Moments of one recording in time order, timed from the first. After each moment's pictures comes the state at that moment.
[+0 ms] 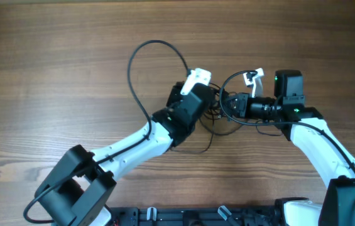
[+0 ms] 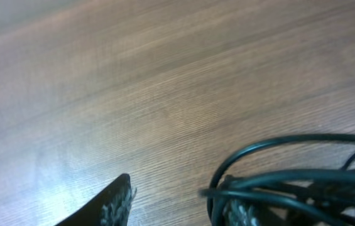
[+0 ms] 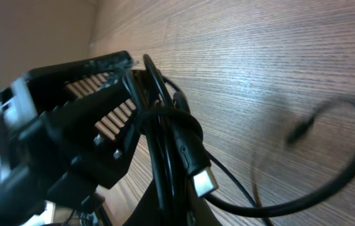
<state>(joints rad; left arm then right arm) -0.78 1.68 0.97 -0.03 -0.50 -0.21 0.07 1.45 0.73 -0.21 -0.89 0.34</state>
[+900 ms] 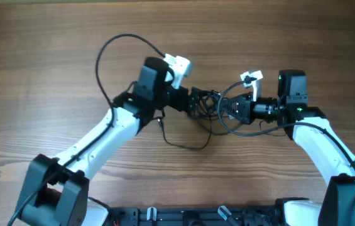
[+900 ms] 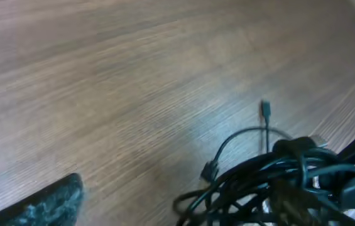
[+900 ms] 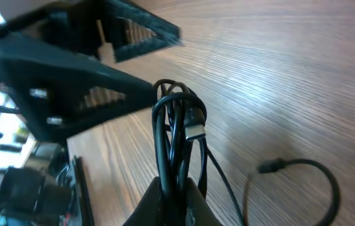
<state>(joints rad) -0.49 1.58 0.97 -0.12 0.33 -0.13 0.04 1.45 0.74 -0.22 -1.06 -0.03</state>
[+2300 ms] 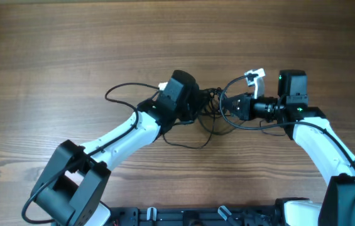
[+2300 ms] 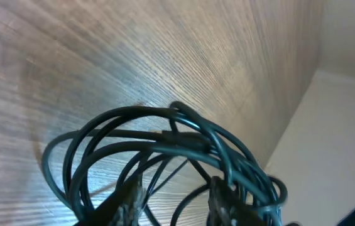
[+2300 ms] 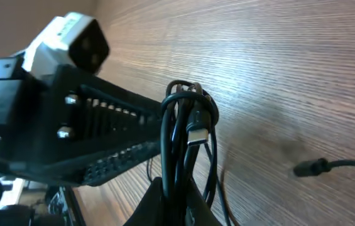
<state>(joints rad) -0.65 1.68 0.97 -0.06 0.24 -1.41 0.04 1.45 0.74 -0.22 -0.91 0.15</state>
